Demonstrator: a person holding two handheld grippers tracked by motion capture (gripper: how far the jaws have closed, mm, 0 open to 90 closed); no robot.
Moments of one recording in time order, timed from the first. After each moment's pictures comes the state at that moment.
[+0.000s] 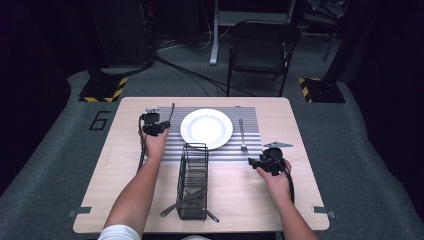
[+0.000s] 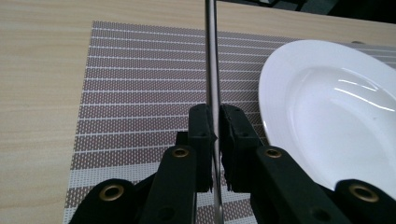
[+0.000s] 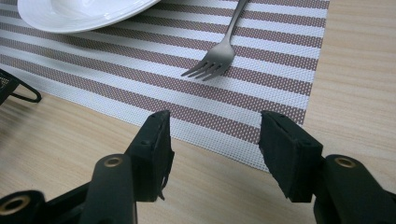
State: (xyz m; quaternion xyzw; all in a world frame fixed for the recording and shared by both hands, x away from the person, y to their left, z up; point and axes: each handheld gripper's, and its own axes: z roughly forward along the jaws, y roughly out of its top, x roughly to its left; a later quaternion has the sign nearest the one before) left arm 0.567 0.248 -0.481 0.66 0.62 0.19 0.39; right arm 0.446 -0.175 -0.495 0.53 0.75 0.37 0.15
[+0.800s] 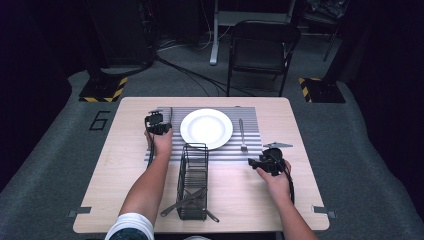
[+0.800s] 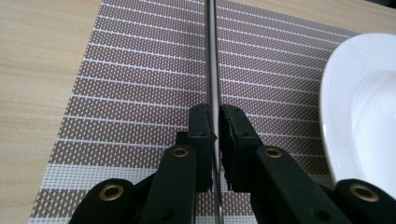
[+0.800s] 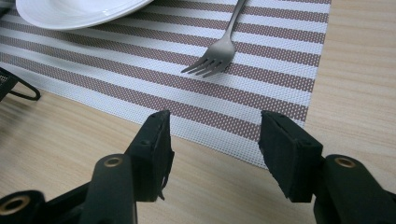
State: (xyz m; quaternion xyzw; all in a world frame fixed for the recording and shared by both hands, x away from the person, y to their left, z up) left arm 0.591 0.240 -0.509 0.62 0.68 0.18 0.35; right arm 0.446 -0.175 -0.497 0.54 0.74 0.37 0.14
